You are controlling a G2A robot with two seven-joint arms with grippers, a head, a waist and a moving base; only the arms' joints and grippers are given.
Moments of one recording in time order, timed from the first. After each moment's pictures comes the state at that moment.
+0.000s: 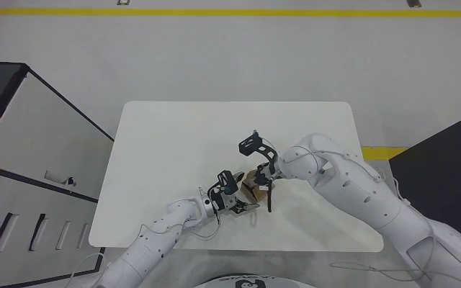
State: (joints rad) left arm 1.34 -1.24 -0.84 -1.23 1.46 -0.54 0.37; right arm -0.86 -1.02 0.66 -1.74 -0.57 0.17 1.34
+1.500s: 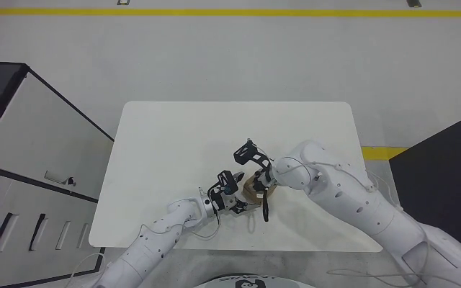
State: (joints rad) left arm 1.34 -1.24 -0.84 -1.23 1.46 -0.54 0.37; right arm -0.90 -1.05 0.65 -1.78 -0.69 0.16 1.38
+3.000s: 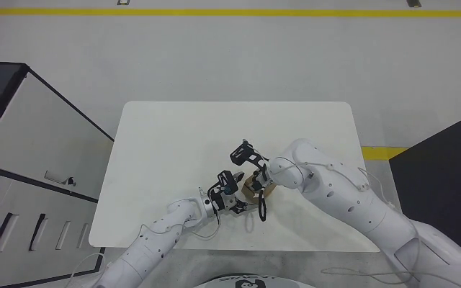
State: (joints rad) left arm 1.34 -1.24 -0.84 -1.23 1.46 -0.54 0.37; right arm -0.88 -1.10 0.63 -1.74 -0.76 0.13 1.44
